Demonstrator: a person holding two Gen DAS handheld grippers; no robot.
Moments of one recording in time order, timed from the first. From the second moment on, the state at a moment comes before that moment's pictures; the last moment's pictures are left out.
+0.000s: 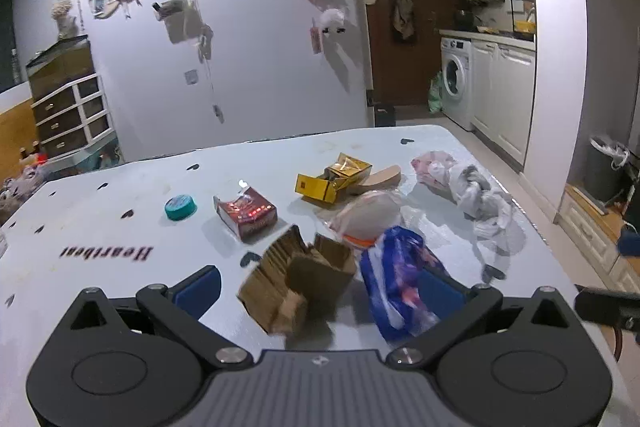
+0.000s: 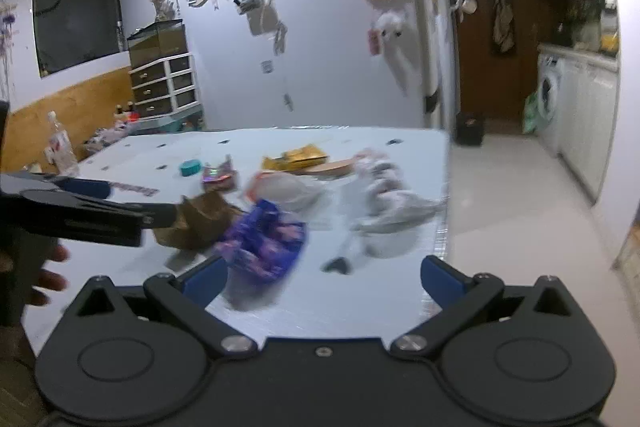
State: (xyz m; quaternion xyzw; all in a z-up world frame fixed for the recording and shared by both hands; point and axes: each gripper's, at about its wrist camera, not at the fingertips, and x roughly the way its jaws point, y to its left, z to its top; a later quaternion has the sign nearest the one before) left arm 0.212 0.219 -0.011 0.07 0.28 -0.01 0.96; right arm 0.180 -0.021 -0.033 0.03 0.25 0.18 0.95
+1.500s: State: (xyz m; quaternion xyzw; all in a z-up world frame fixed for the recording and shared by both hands) left arm 0.316 0.236 -0.049 0.02 0.40 -0.01 0.91; right arm 0.250 0.021 -0.091 0.16 0.38 0.25 0.88
